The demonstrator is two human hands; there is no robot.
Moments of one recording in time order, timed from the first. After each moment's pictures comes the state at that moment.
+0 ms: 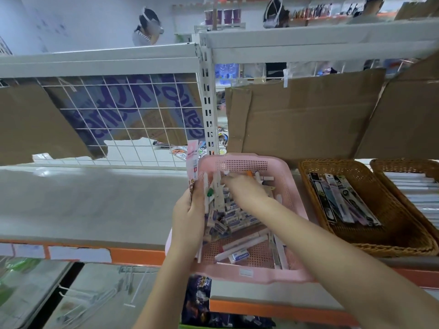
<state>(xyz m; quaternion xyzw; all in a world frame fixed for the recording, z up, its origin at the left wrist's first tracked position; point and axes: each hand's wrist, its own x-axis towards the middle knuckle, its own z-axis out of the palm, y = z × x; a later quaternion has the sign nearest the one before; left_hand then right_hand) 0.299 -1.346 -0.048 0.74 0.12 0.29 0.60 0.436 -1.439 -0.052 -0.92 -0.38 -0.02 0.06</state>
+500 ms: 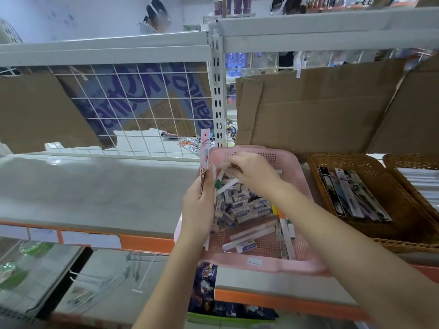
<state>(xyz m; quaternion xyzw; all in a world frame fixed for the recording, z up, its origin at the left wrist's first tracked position) 0.302 -1.346 -0.047 0.75 0.12 0.32 0.57 0.423 -1.447 -0.022 -0.86 -0.44 -0.10 0.24</state>
